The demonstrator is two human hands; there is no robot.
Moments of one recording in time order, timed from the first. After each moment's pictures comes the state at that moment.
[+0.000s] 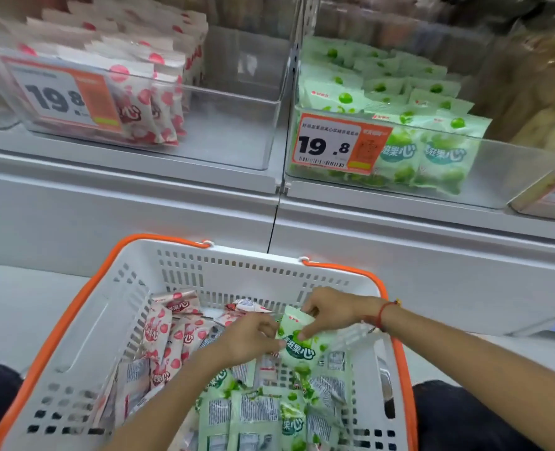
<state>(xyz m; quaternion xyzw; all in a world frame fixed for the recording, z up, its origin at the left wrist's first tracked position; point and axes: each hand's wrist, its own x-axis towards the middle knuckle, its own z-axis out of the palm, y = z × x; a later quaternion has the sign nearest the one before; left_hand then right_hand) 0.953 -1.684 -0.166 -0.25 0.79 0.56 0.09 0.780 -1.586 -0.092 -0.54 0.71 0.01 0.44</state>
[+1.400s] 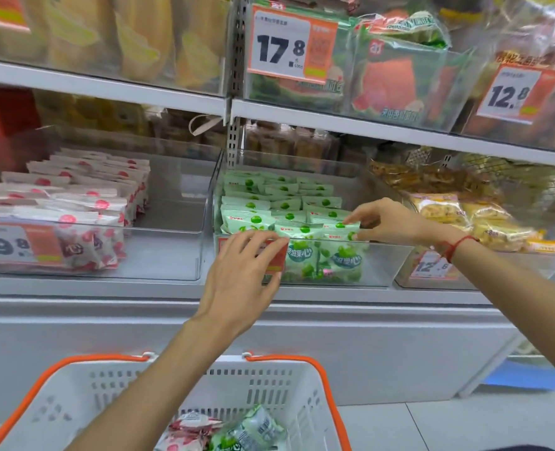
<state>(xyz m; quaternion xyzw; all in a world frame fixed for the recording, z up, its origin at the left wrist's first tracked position) 0.851 -1.695 0.070 -0.08 0.93 0.06 -0.36 0.625 -1.531 0.169 -0.48 0.86 -0.16 0.03</state>
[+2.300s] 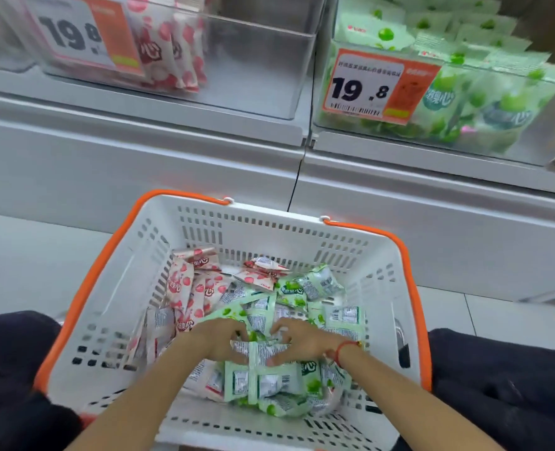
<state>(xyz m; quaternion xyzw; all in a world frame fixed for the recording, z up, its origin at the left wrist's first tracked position) 1.034 -1.696 -0.201 -0.22 0.84 0.35 0.35 0.881 -1.557 -0.192 -0.37 0.72 -0.05 0.58</state>
